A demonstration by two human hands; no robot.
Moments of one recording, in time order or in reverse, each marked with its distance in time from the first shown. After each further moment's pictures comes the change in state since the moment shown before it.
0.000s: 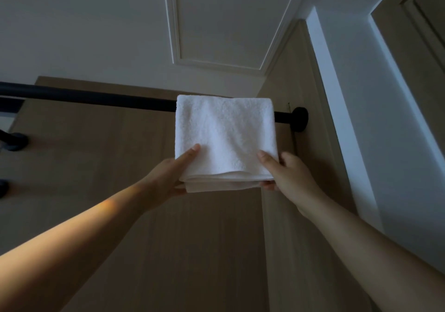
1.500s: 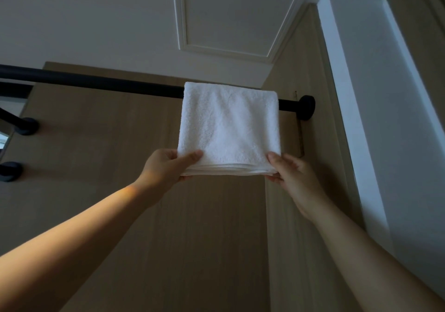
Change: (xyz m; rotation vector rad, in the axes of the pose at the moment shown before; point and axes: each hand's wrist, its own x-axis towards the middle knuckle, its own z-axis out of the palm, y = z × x) left_hand -0.026 -0.009 -0.003 0.133 0.240 0.159; right_hand -0.013 0.033 0.004 0.307 -0.064 -0.006
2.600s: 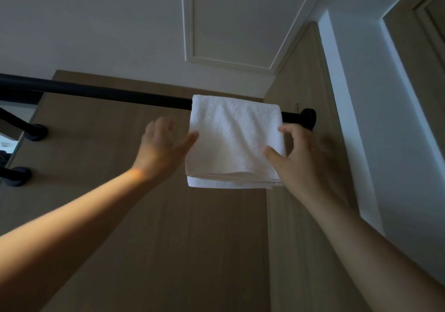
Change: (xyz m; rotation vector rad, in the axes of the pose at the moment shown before) left_hand 0.011 0.041 -0.023 0.577 0.299 0.331; right_hand 0.000 -0.065 0.021 -0.723 0.282 -0.338
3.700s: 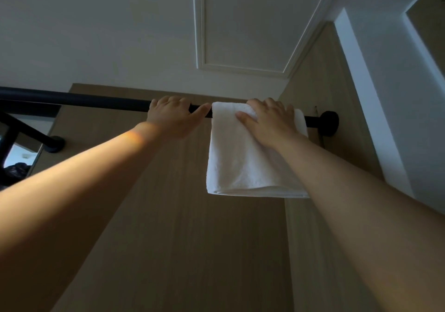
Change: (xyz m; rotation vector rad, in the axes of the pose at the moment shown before) left_hand 0.094 0.008 -0.014 0.588 -0.121 0.195; right_hand 0.110 -0.030 0.072 -0.512 -0.290 -0.171
